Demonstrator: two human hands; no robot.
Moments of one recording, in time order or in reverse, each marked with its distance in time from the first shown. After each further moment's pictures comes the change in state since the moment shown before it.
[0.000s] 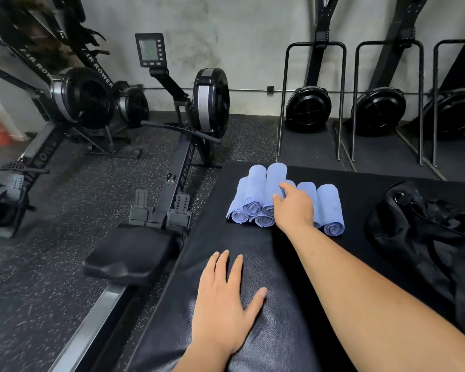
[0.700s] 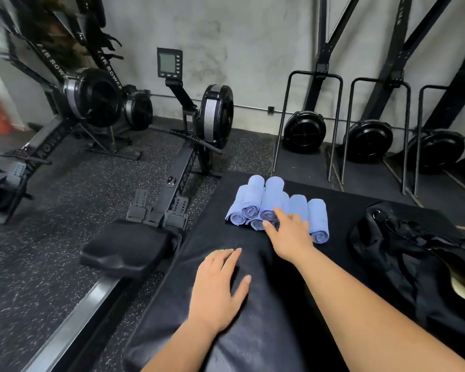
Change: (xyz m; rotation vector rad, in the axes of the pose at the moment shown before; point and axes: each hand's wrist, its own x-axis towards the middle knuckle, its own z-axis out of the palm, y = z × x) left_hand -0.003 -0.007 -0.006 -0.262 0.146 0.092; right_hand -0.078 0.006 -0.046 -0.317 -0.271 -0.105
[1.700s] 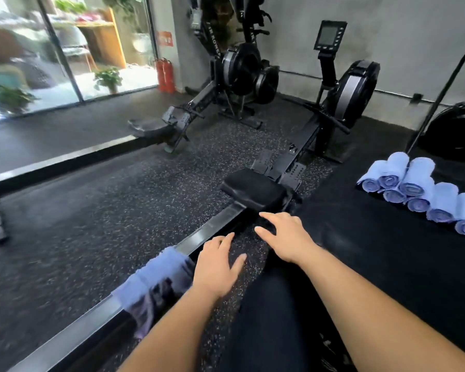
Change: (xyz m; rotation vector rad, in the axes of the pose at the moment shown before) left_hand -0.271 -0.106 -0.171 0.168 0.048 -0.592; right_hand -0.248 -0.193 0.123 0.008 -0.383 -0.642
